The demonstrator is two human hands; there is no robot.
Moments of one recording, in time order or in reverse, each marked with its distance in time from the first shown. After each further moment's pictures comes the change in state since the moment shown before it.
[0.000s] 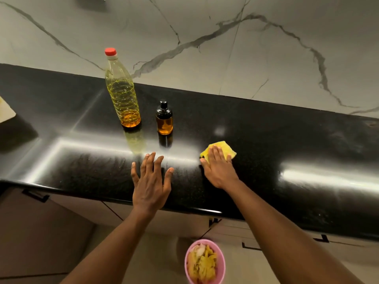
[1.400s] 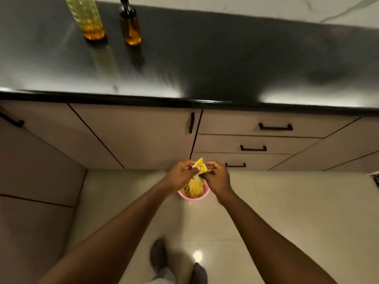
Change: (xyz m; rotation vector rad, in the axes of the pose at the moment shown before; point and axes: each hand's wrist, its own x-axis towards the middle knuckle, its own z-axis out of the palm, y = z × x) left_hand -0.269 0.069 0.081 -0.869 -0.861 -0.219; right_hand -0.302 0.042 0.234 1.052 0.209 0.489
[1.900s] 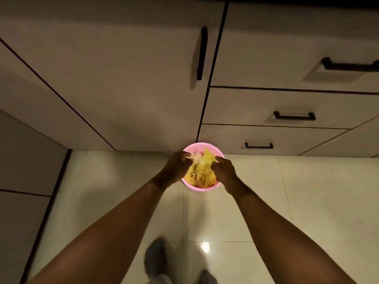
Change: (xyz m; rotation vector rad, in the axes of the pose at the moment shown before) left_hand 0.158 -0.227 0.032 0.236 0.170 -0.151; right_hand 0.169 0.234 0.097 -0.122 -0.118 0.218
